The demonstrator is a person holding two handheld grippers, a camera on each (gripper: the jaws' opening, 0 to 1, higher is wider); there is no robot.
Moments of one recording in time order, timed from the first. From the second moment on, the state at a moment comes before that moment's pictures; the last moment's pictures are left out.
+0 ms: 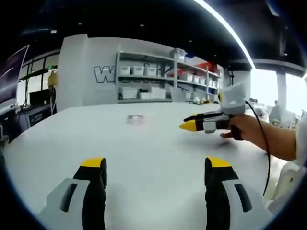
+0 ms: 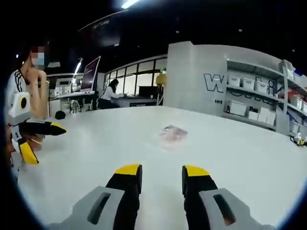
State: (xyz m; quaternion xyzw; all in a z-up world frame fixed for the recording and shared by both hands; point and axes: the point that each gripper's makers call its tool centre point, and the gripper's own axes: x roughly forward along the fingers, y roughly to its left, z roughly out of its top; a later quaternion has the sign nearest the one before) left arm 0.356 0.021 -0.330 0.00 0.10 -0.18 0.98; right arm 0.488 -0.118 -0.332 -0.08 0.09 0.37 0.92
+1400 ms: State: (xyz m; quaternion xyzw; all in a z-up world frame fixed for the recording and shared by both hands) left arm 0.355 0.023 -0.329 -0.01 0.10 -0.18 0.98; right arm 0.522 -0.092 -0.338 -0.09 0.09 0.38 0.91
